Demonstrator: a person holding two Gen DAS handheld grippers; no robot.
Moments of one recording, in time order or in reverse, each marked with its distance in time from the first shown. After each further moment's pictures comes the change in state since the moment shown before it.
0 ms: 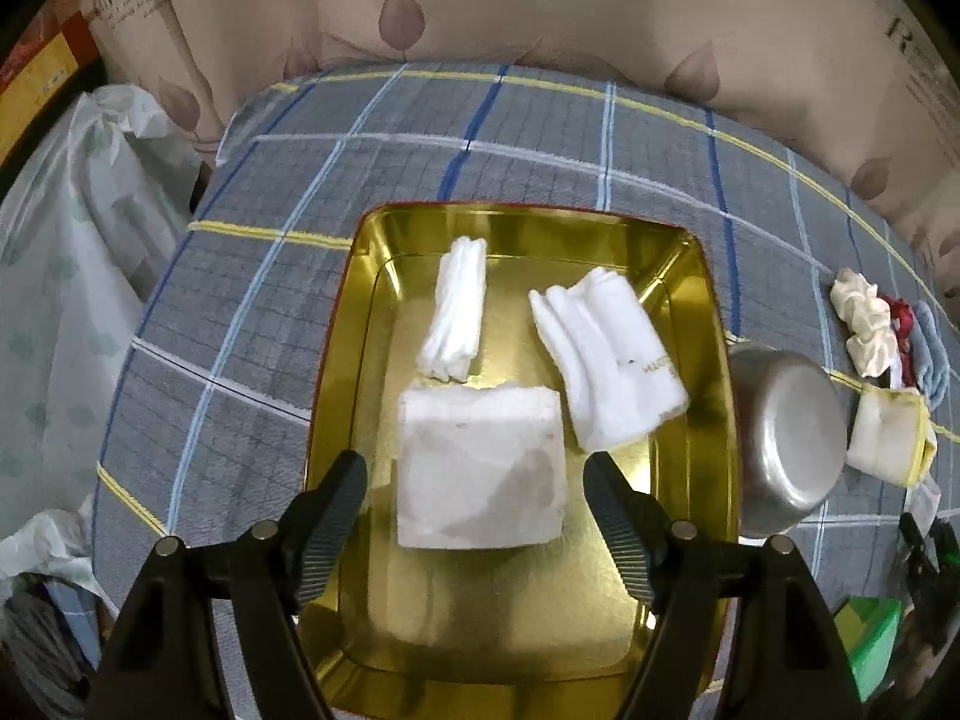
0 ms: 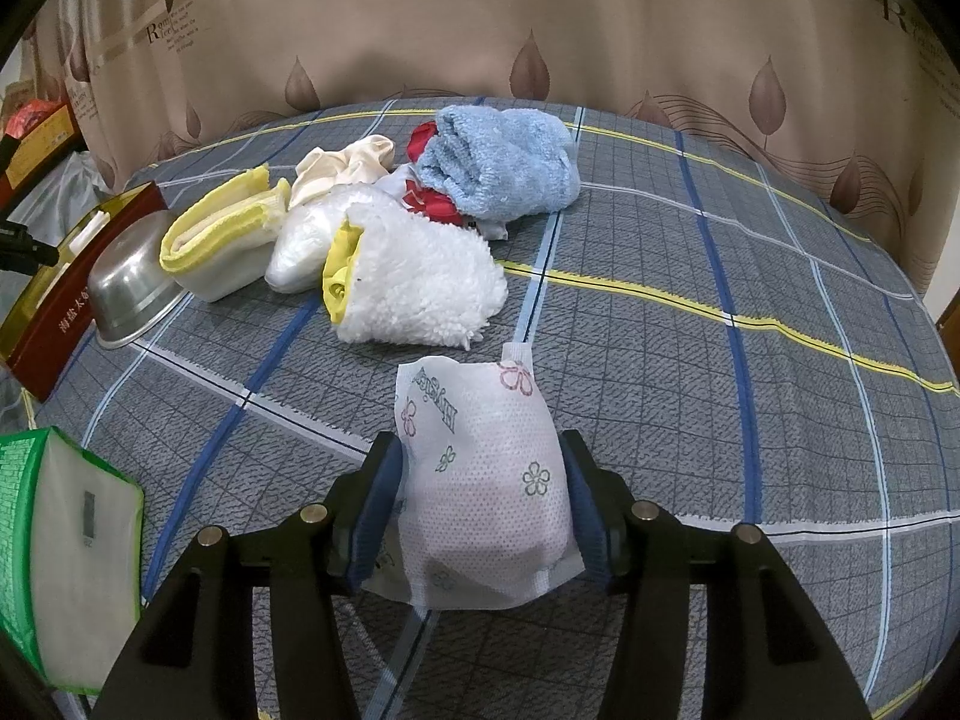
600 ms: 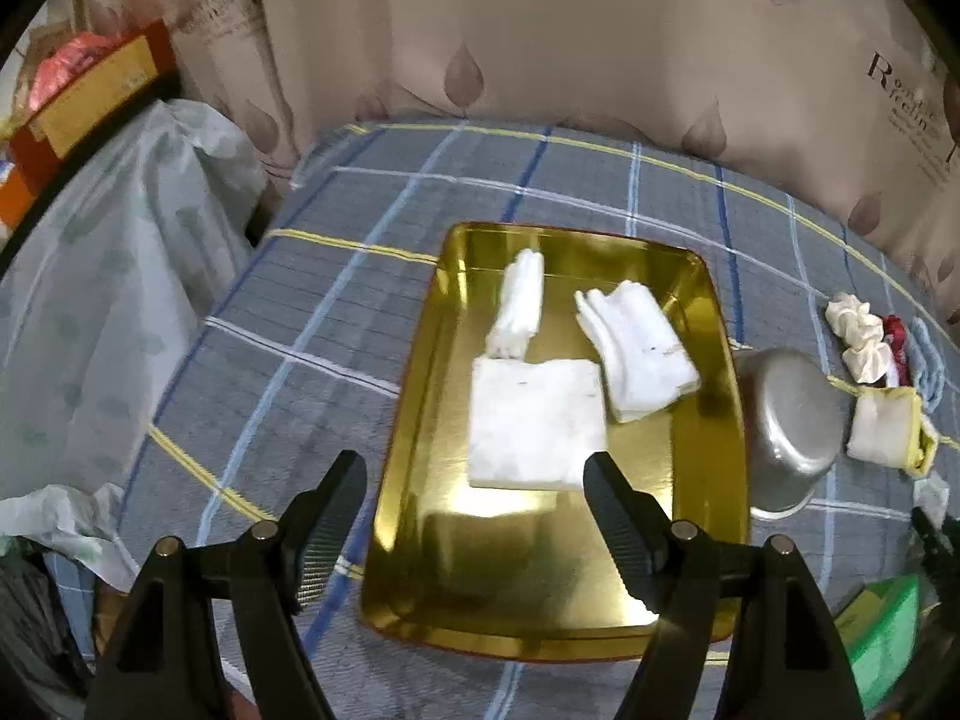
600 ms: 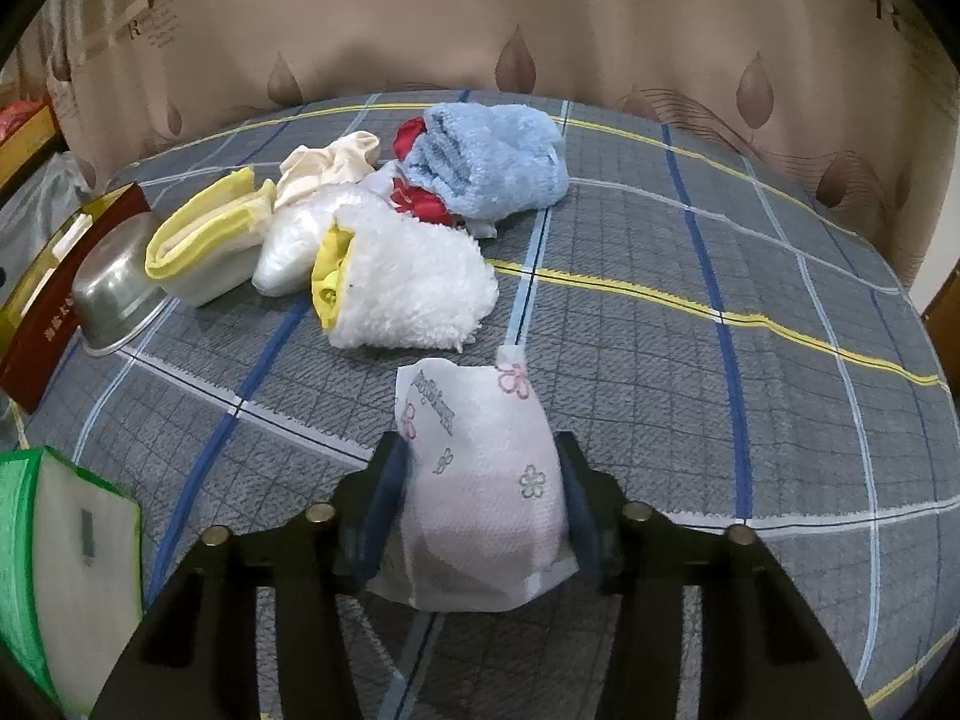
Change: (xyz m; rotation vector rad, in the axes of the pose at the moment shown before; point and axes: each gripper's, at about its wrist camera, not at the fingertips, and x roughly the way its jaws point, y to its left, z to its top) left arm -0.040 0.023 -0.051 -0.058 -0.175 0.071; right arm 0.000 0.002 0.005 0.013 0.027 -0.046
